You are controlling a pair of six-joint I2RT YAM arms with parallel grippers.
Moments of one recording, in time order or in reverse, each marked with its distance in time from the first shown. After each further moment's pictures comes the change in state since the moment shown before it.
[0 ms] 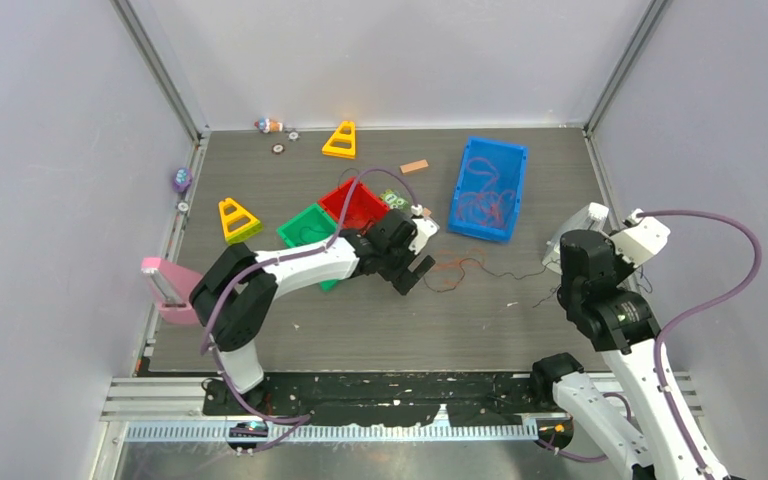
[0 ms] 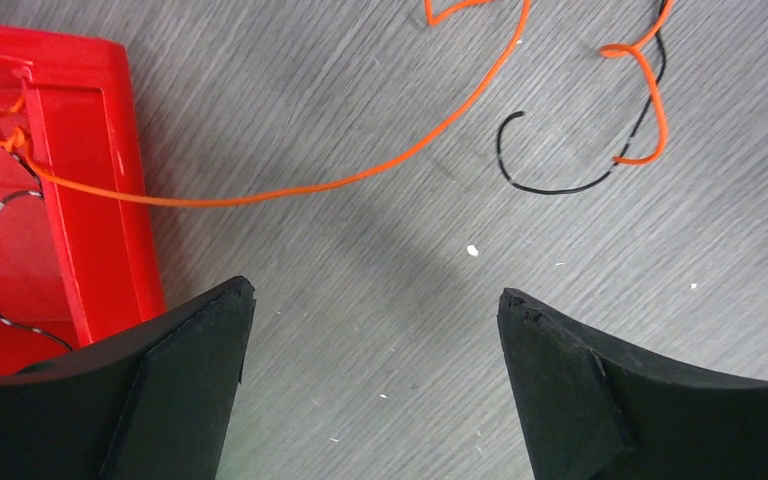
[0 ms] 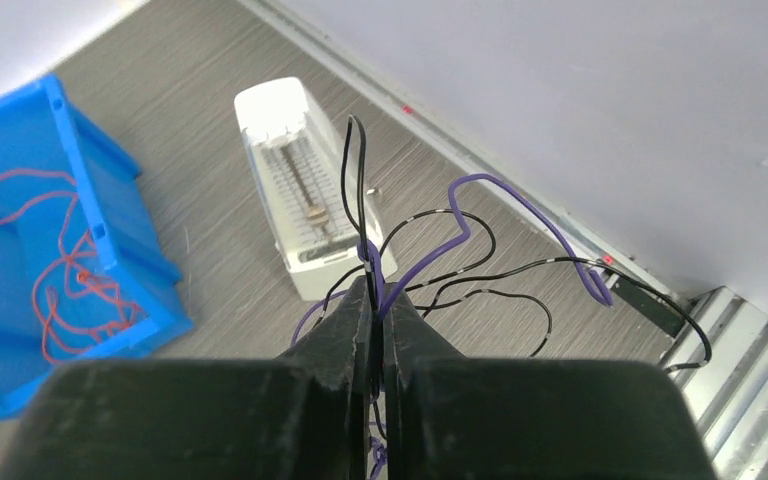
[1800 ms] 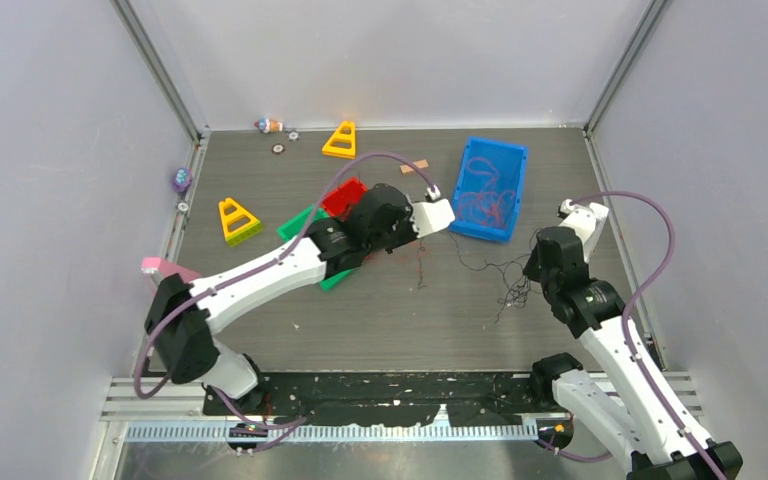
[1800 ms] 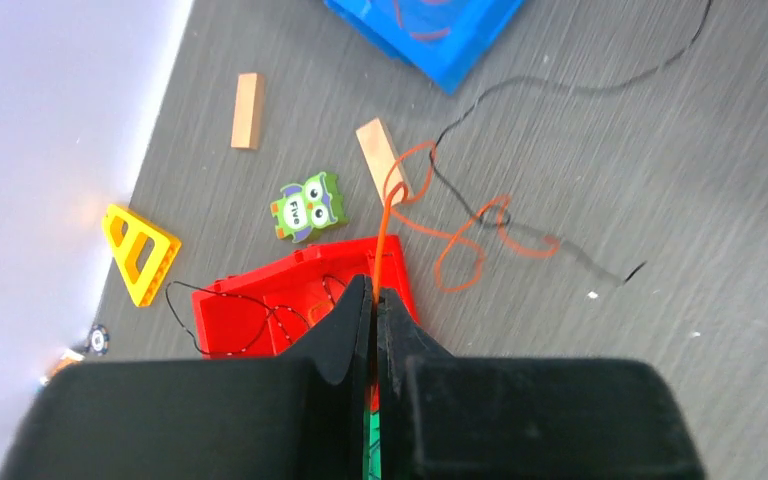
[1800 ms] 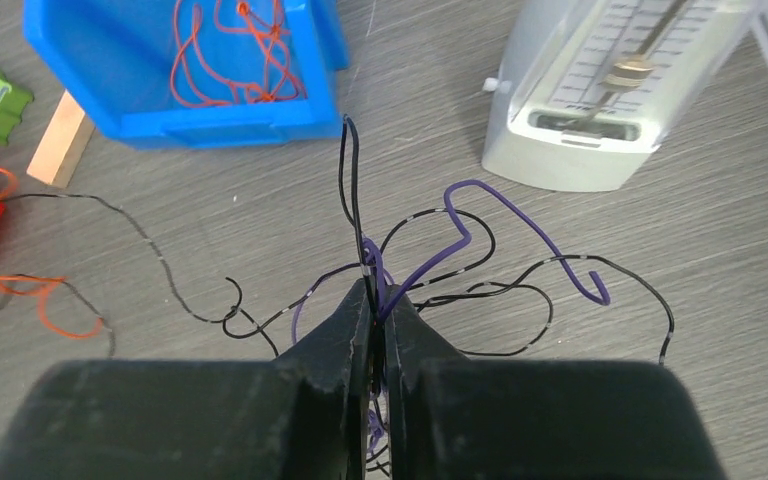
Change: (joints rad) left arm -0.051 -0.221 0.107 0.027 -0.121 0.542; right arm 0.000 0.073 -0.180 0.229 -0.572 -0.166
